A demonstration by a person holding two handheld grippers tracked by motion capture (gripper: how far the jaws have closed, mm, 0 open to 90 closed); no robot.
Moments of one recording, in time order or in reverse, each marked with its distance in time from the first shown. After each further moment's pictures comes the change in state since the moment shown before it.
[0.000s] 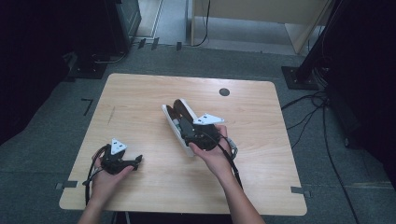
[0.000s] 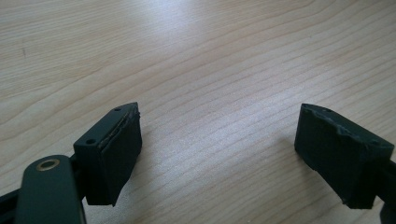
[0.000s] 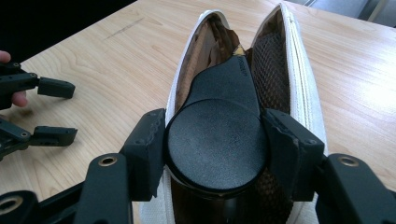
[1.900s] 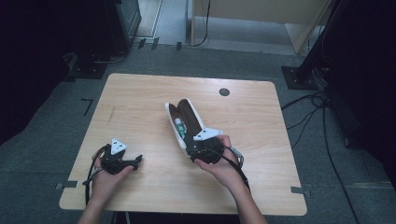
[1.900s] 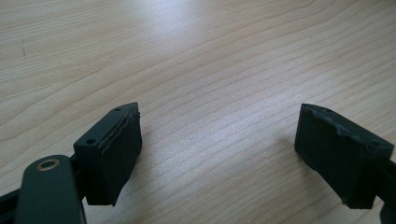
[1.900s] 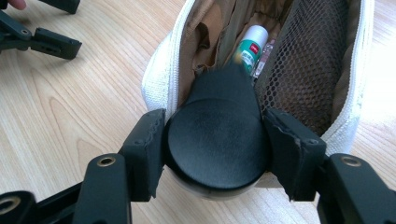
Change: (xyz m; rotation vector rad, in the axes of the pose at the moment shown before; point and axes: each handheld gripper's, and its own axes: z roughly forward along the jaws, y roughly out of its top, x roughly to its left) left arm 0.000 0.000 0.000 0.000 -0.001 -0.001; right arm 0.008 -0.032 -0.016 0.155 0.001 -0.162
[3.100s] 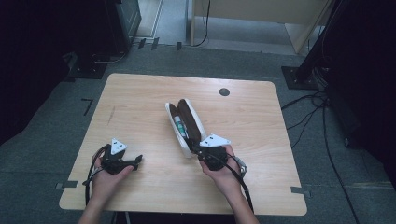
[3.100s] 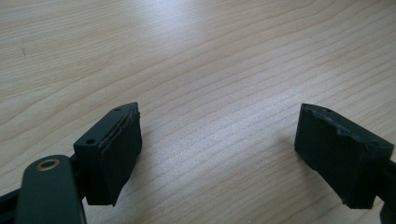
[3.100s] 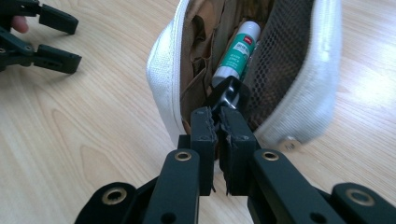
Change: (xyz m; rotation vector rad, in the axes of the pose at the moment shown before) left arm 0.000 0.000 0.000 0.002 0.000 0.002; right arm 0.005 -0.024 -0.003 -0.102 -0.027 0.085
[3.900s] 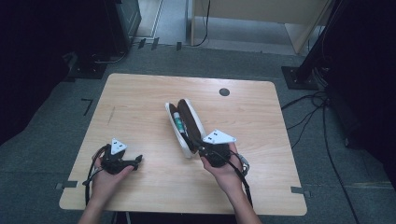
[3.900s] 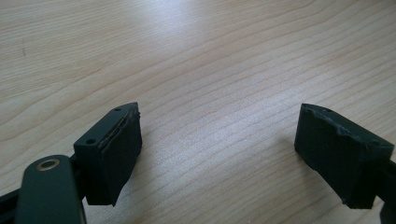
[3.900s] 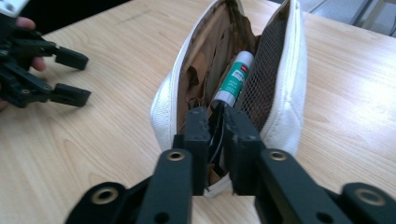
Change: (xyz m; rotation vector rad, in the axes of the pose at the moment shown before) left arm 0.000 0.000 0.000 0.000 0.000 -0.001; right arm -0.005 0.015 -0.021 -0.101 0.007 0.014
